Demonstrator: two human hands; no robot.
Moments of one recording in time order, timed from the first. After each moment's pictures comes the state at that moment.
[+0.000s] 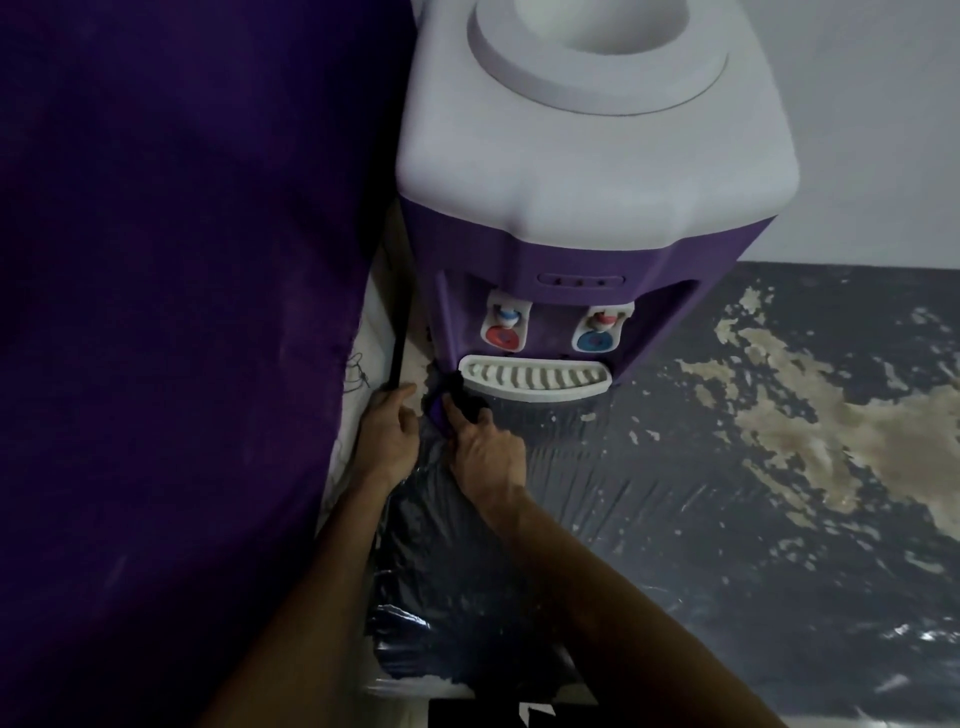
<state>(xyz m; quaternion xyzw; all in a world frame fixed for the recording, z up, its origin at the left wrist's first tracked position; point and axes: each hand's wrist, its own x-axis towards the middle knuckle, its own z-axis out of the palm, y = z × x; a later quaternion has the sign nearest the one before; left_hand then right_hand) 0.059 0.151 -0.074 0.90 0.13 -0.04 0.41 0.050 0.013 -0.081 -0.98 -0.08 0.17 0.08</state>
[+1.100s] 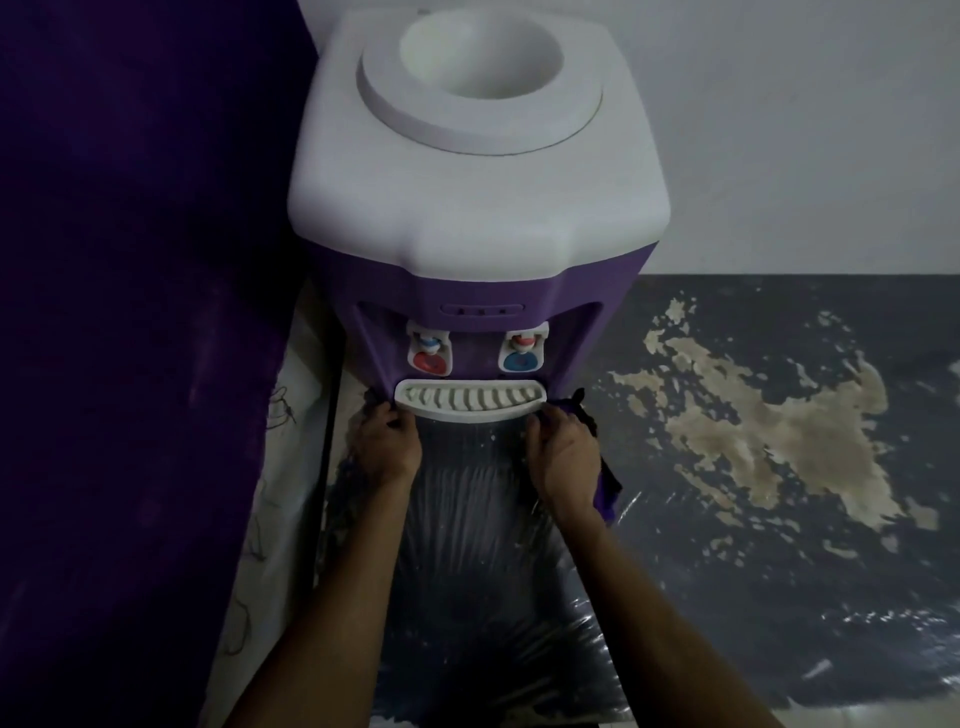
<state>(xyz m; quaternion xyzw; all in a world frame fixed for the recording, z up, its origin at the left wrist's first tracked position) 0.093 0.060 -0.076 0.86 0.29 0.03 0.42 0.058 -0.133 -0.063 -0.96 0.15 -0.03 0.25</state>
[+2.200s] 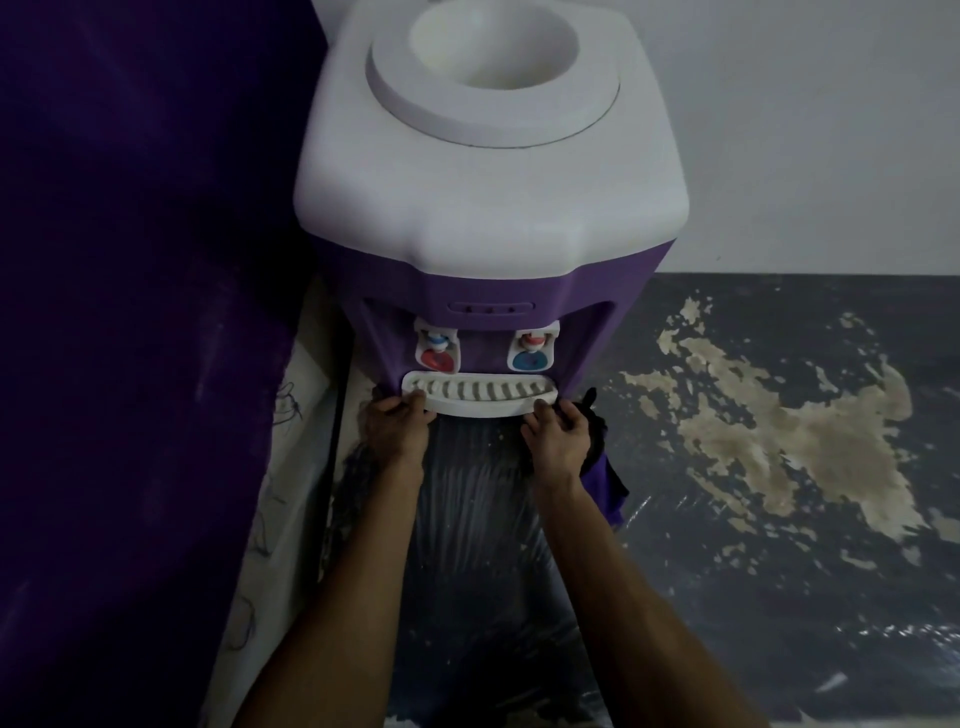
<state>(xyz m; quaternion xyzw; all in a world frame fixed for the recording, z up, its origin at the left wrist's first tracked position) 0.106 0.049 -0.073 0.62 0.40 0.01 0.67 0.088 -0.106 -0.075 -0.47 0.43 -0.04 0.77</state>
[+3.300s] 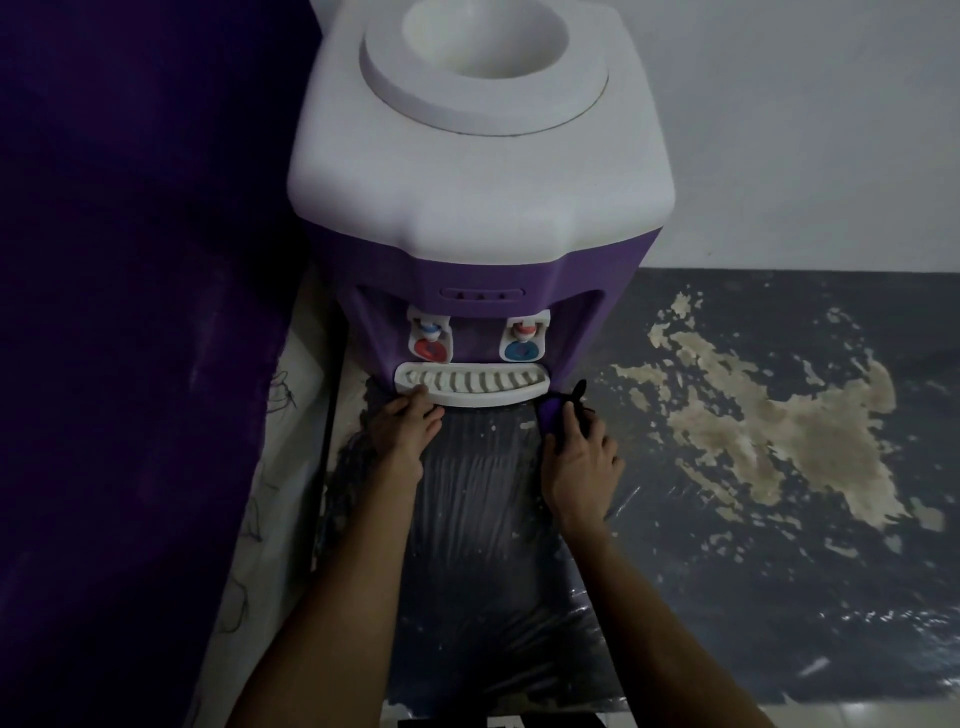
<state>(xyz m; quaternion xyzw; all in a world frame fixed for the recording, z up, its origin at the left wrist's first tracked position) 0.098 0.039 -0.072 0.52 0.41 -0.06 0.75 0.036 -0.148 -0.085 -0.97 0.20 0.05 0.15</state>
